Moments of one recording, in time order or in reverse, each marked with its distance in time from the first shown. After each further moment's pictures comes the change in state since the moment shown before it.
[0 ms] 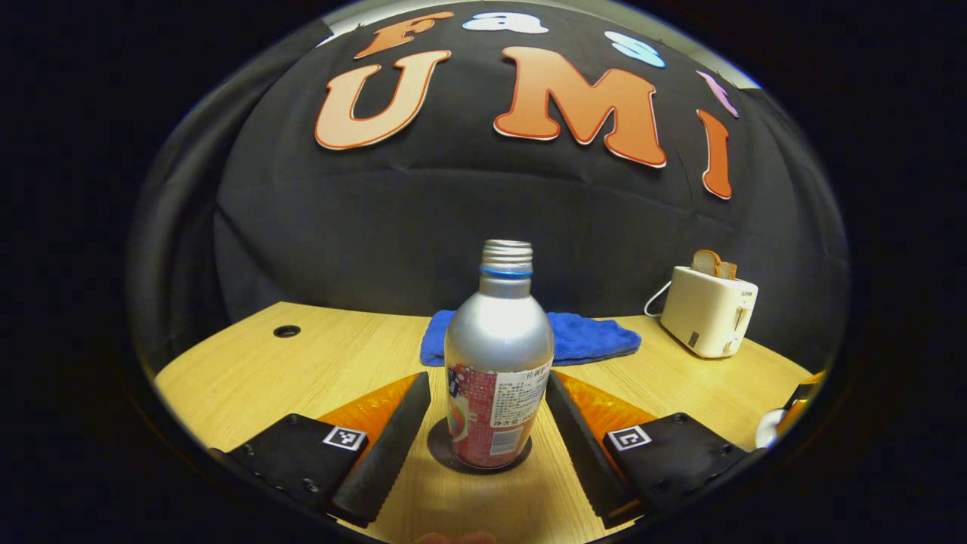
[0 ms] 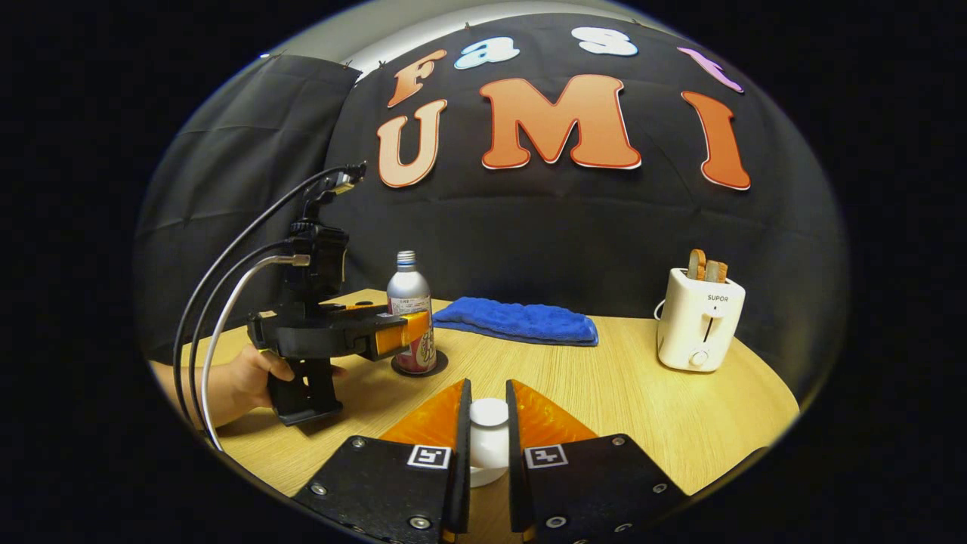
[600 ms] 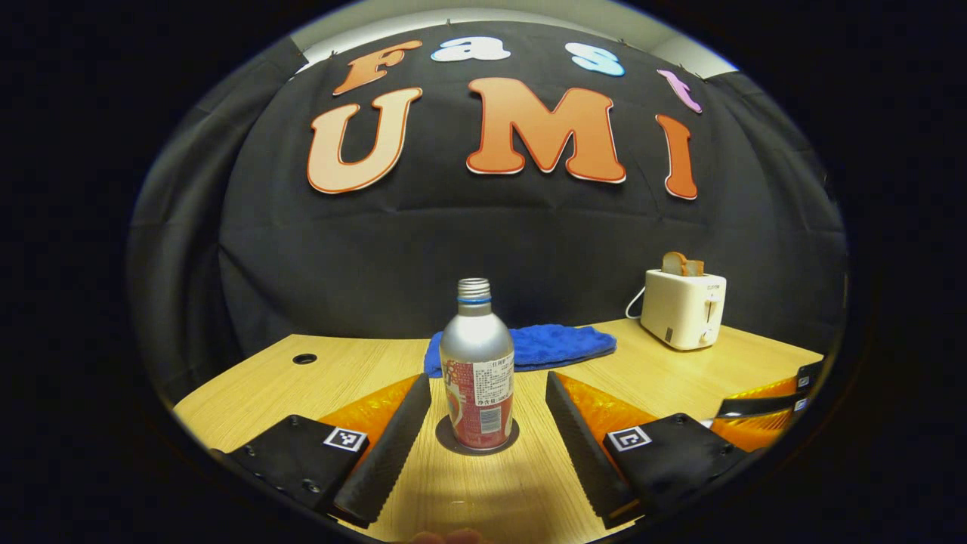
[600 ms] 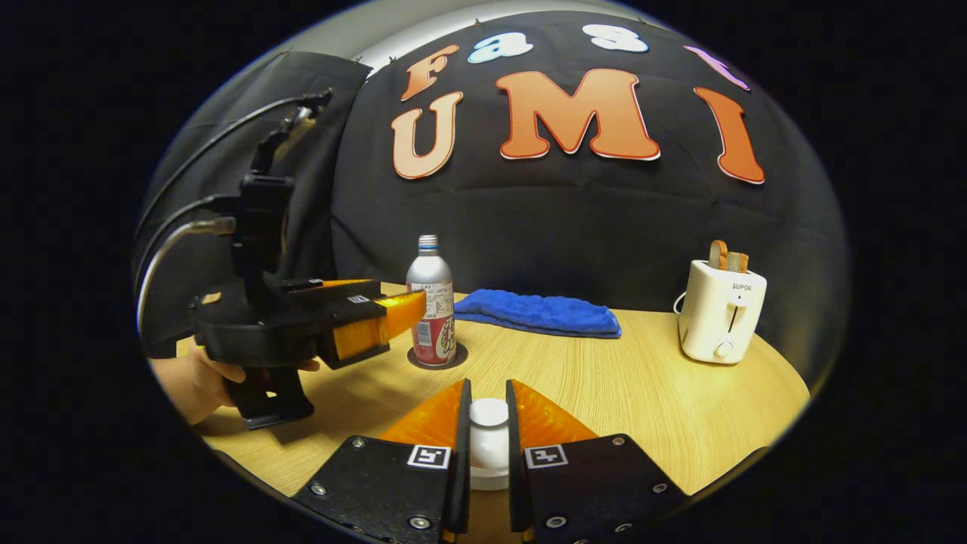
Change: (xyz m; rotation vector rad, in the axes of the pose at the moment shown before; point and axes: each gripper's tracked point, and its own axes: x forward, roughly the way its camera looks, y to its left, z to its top) left arm -0.064 -0.012 0.020 0.063 -0.089 -0.025; right arm 0.014 0.025 -0.023 -0.009 0.018 0.041
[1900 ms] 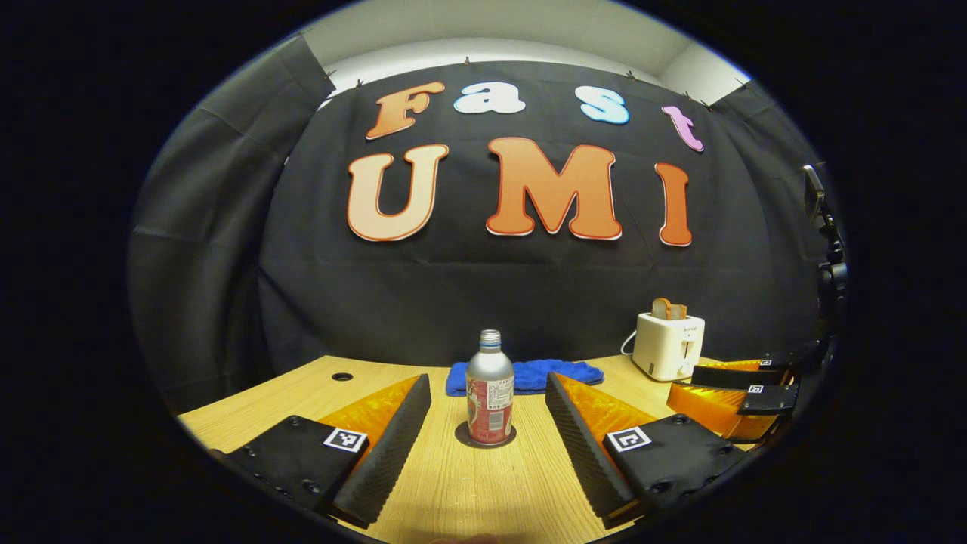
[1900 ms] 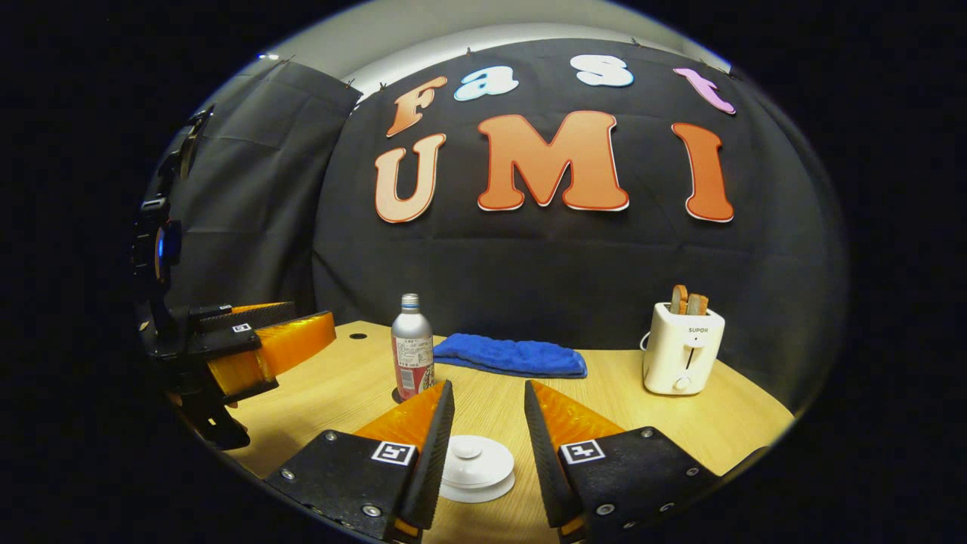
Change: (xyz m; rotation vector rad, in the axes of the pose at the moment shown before) left arm -0.105 0.009 0.059 -0.033 -0.161 0.079; right arm -0.041 -0.022 0.069 -0.009 -0.185 -0.120
